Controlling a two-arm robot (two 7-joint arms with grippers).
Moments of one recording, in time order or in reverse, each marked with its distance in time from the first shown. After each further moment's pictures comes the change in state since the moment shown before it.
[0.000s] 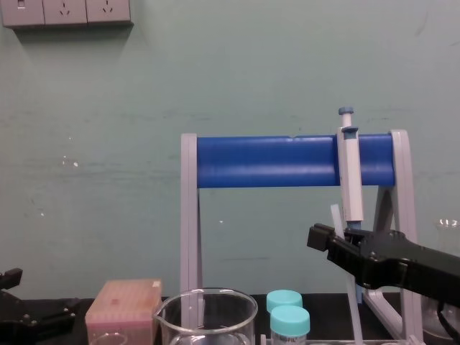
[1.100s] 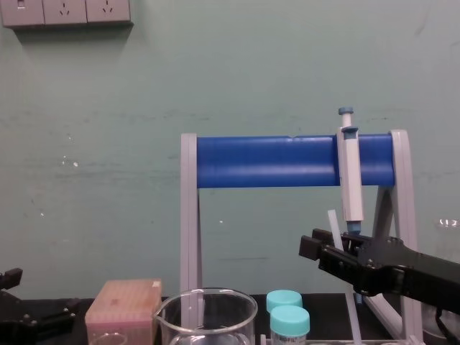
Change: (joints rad) left arm 0.000 0.000 0.000 0.000 0.000 0.000 0.000; right arm 0.005 -0.007 -0.002 0.017 -0.017 0.004 -0.007
